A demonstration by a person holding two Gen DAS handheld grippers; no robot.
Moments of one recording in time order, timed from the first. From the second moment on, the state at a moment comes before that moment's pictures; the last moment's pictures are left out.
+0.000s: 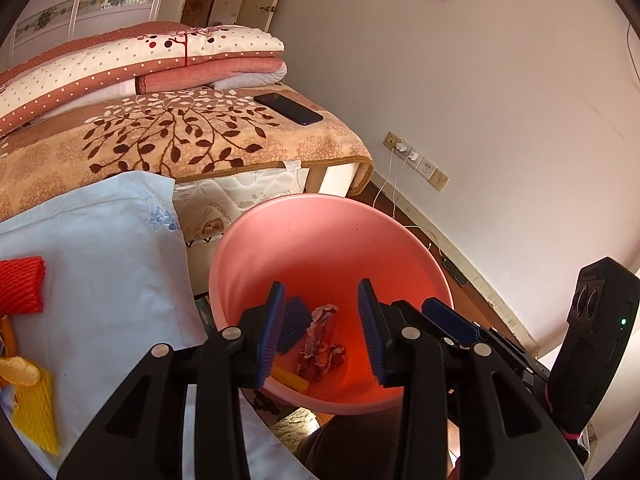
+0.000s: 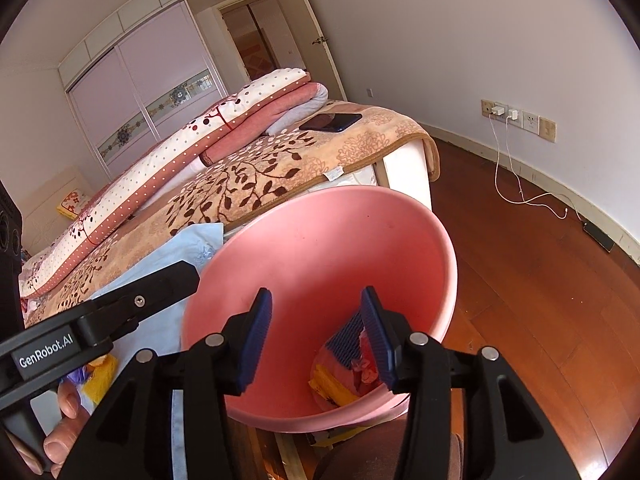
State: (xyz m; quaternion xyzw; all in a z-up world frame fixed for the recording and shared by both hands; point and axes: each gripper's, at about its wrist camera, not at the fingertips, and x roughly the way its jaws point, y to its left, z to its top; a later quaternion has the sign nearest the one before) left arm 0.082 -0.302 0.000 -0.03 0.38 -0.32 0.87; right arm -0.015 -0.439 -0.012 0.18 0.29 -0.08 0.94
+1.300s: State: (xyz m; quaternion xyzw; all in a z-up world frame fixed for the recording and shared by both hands) left arm 0.004 -0.062 0.014 -0.01 0.34 -0.12 0.93; right arm -0.028 -0.245 0.003 0.05 0.32 0.09 0.94
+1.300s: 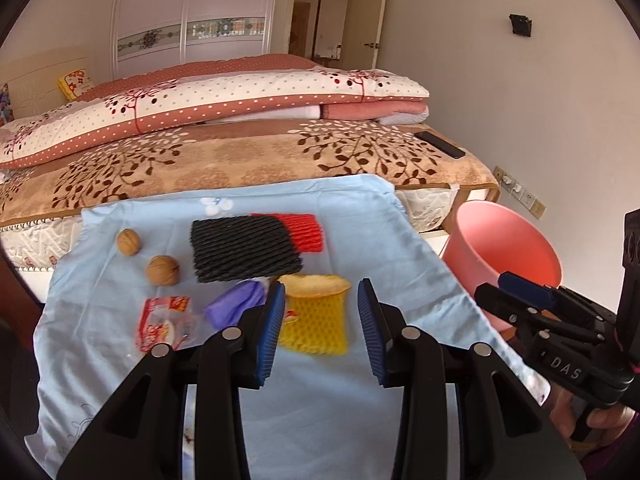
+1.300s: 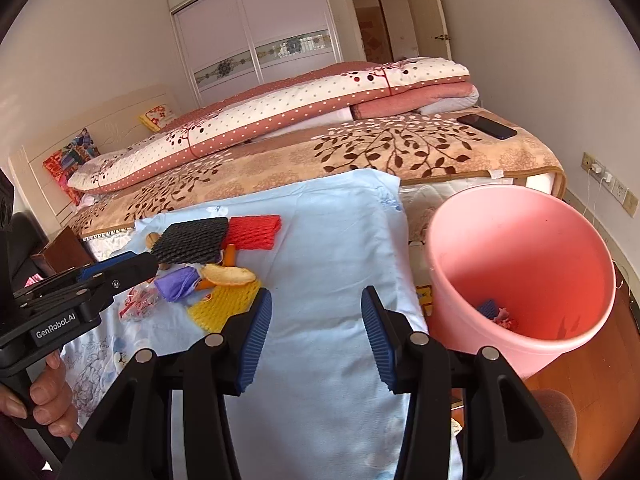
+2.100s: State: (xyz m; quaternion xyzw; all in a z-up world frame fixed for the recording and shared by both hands) left arm 0.032 0.021 -0.051 0.00 0.41 -0.01 0.91; right arm 0.015 -0.169 -0.022 0.05 0.40 0.17 0.90
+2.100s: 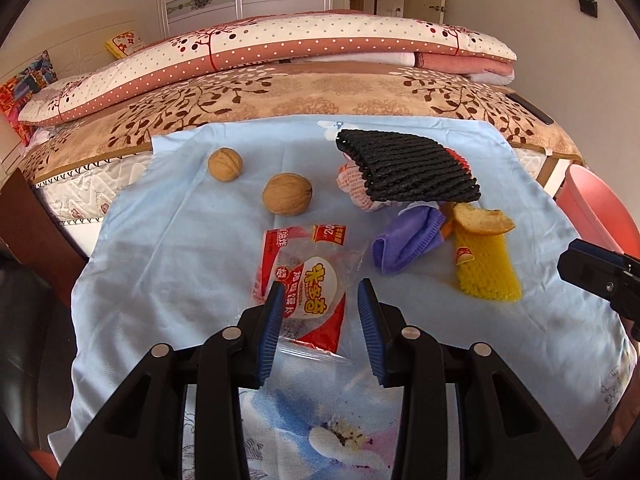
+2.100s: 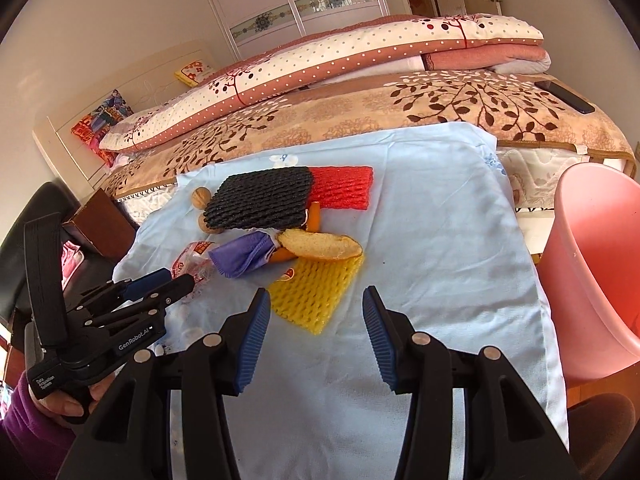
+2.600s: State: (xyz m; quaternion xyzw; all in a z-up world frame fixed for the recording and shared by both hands) left arm 0.034 0.037 -0.040 -0.06 0.39 0.01 0.92; right arm 0.038 -0.146 -0.029 0.04 0.42 0.17 0.89
